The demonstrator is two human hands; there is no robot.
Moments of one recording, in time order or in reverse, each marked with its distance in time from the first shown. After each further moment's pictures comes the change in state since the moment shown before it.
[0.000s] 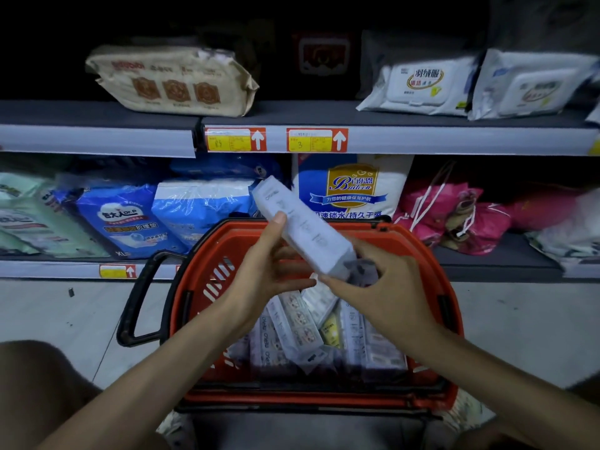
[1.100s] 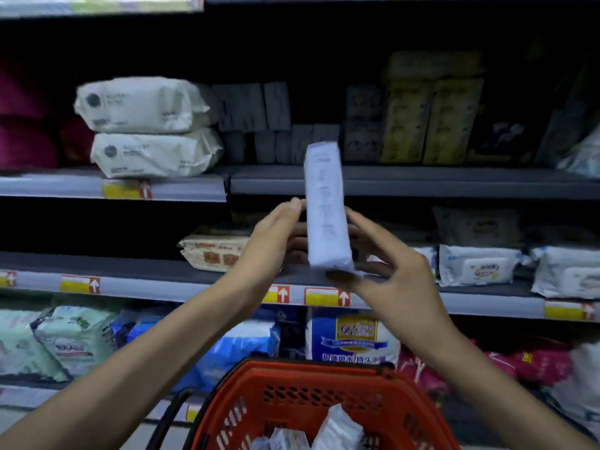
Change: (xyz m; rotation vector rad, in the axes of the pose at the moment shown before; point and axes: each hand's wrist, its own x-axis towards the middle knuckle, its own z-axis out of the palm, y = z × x) left_hand -0.035 0.242 0.043 0.179 0.056 0.582; right_hand 0.116 -0.180 -0.081 0.096 0.063 -0.413
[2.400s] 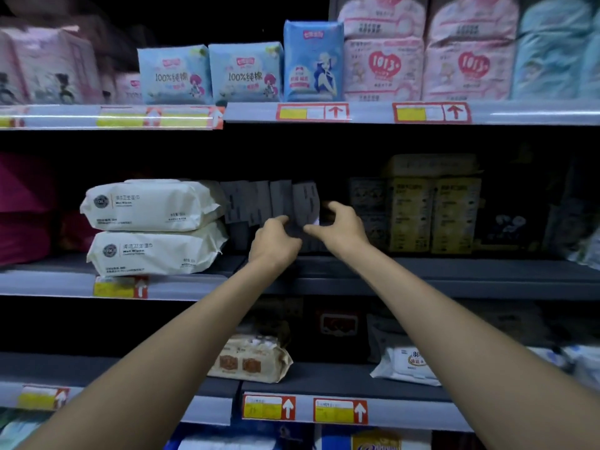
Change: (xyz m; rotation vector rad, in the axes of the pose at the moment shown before) left_hand 0.195 0.046 -0.040 0.770 0.295 0.145; right_hand 0.260 0.019 0.037 -0.274 0.134 0.291
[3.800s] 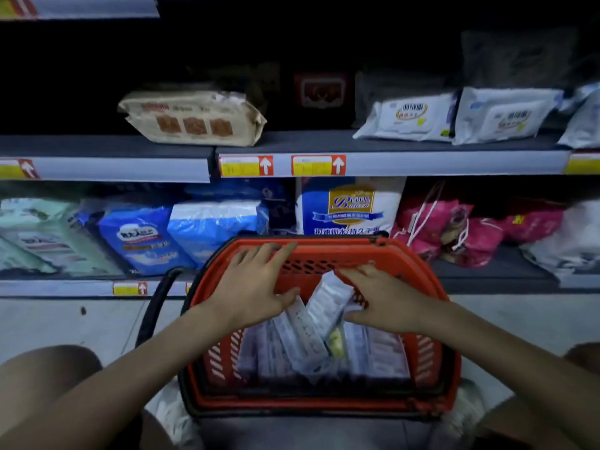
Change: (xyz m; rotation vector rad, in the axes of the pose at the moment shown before) left_hand -0.343 -0.199 0.095 0.646 -0.773 0.191; right_hand -0.370 0.266 -0.001 -0.589 -1.019 0.200
